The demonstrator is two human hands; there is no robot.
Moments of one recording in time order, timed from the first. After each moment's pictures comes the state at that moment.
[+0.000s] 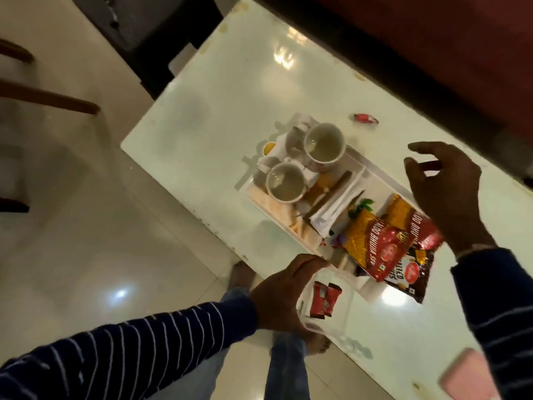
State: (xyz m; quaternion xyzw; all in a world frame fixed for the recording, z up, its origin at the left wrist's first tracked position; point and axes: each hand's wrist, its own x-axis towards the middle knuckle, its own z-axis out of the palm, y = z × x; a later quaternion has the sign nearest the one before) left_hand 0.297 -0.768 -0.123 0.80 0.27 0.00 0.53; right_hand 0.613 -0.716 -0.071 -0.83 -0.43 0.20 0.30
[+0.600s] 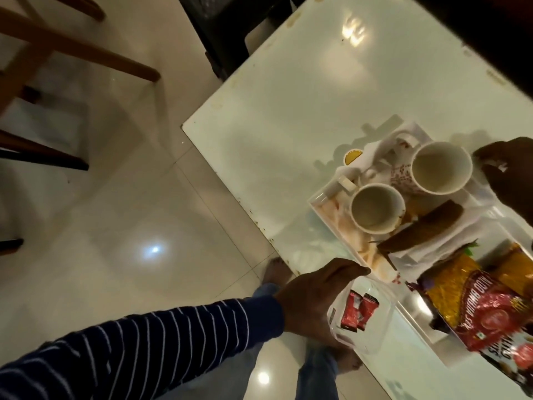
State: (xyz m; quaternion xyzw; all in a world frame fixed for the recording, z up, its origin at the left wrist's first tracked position) left_hand 0.247 -0.707 -0.147 0.79 0.30 0.01 0.54; right_hand 0.661 -0.603 -0.225 -0.79 -0.59 0.17 0.01
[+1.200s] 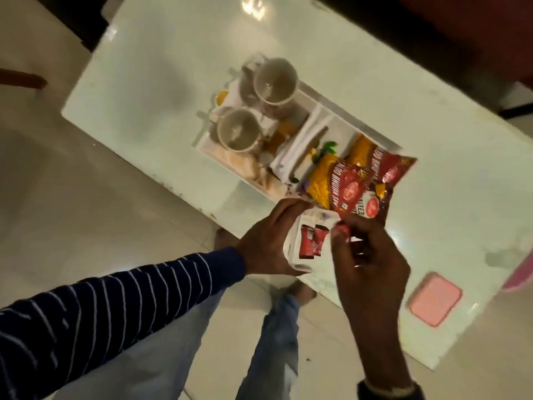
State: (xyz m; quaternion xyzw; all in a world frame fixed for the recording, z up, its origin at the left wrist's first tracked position) left_hand 0.333 -0.780 -0.128 0.81 0.27 0.04 0.51; right_hand 0.467 -0.879 -0.013 -0.85 -0.23 0.27 0.39
